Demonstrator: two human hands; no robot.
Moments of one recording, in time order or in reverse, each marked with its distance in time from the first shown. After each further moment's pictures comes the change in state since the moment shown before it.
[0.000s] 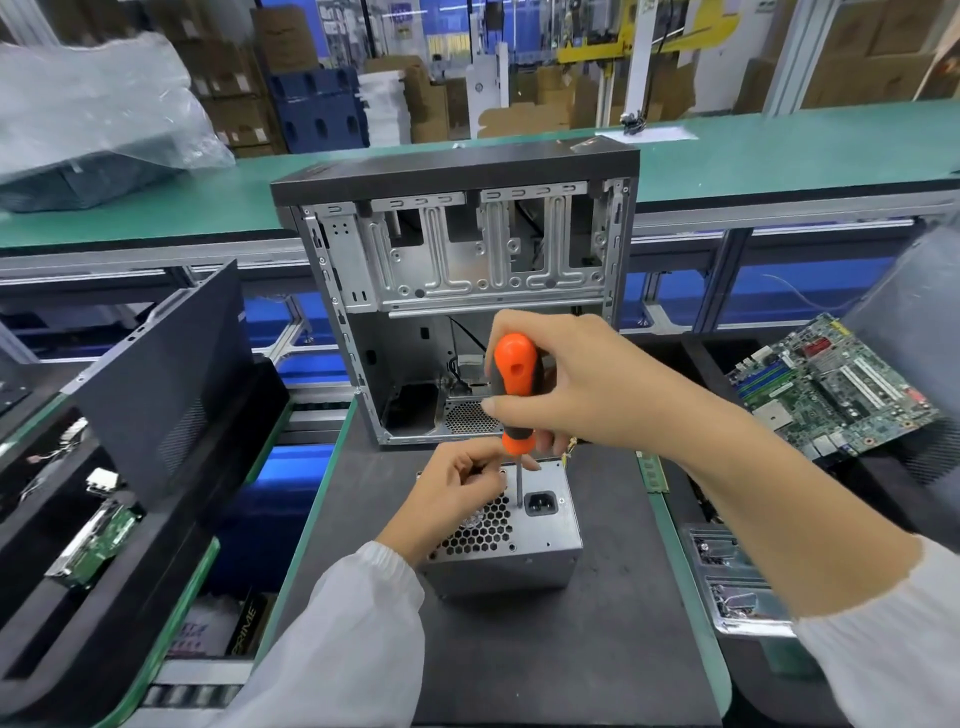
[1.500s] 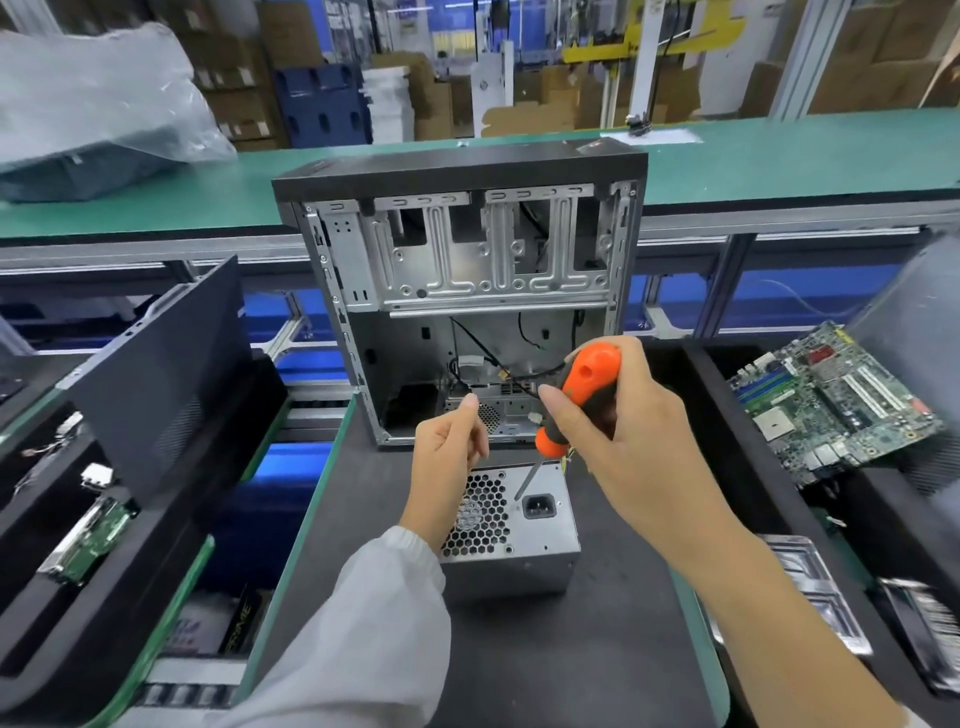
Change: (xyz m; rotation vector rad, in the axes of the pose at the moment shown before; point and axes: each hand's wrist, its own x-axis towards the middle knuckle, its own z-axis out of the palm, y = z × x) left_hand 0.032 -0.022 0.006 -0.116 0.471 -0.025; right_hand -0.038 0.023 0.036 0.198 0.502 0.105
